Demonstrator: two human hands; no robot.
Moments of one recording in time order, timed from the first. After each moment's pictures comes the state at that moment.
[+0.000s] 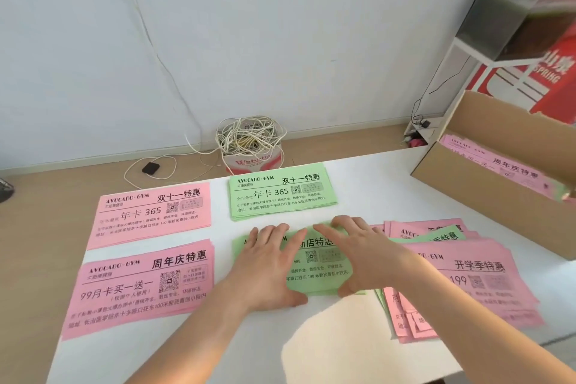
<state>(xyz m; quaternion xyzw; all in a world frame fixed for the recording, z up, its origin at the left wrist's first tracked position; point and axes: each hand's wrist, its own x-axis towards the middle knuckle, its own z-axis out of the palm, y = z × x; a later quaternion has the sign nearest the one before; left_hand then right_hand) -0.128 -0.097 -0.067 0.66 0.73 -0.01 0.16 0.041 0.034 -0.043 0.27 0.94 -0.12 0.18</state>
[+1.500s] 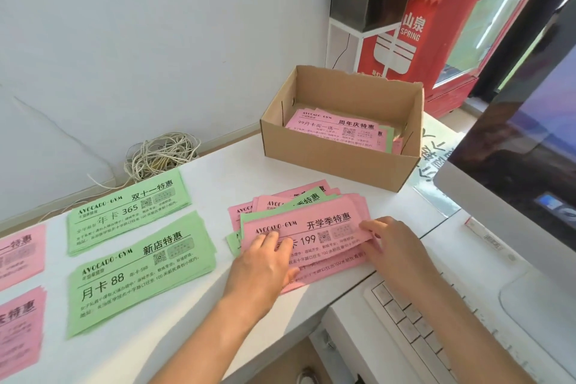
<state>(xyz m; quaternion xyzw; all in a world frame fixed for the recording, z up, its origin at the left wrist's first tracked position) 0.100 -0.015 -0.067 0.74 0.67 0.01 0.07 0.317 0.050 -0.043 0.60 0.77 -0.19 -0.08</state>
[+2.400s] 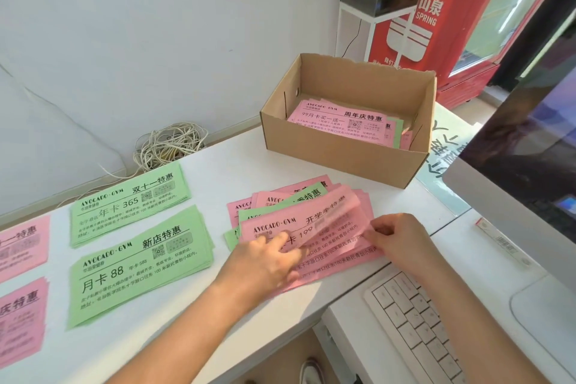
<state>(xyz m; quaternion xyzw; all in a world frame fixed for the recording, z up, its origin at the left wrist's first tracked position) 0.082 -0.006 -0.075 0.84 0.53 0.01 -0.02 0.331 0.075 -0.055 0.64 0.62 -0.42 -0.15</state>
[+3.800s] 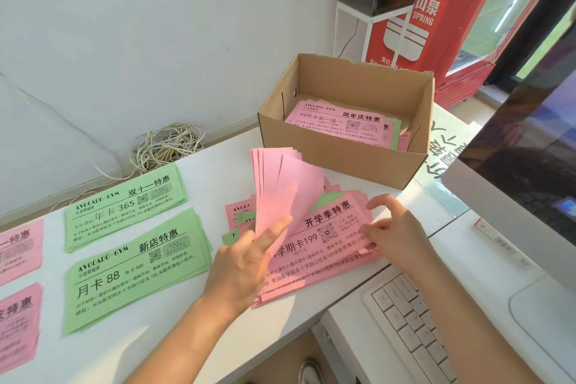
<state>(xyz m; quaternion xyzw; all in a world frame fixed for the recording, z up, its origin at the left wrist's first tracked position) 0.075 -0.016 -0.071 0.72 0.65 0.21 0.08 0.316 0.075 -0.041 0.65 0.59 -0.44 -0.19</state>
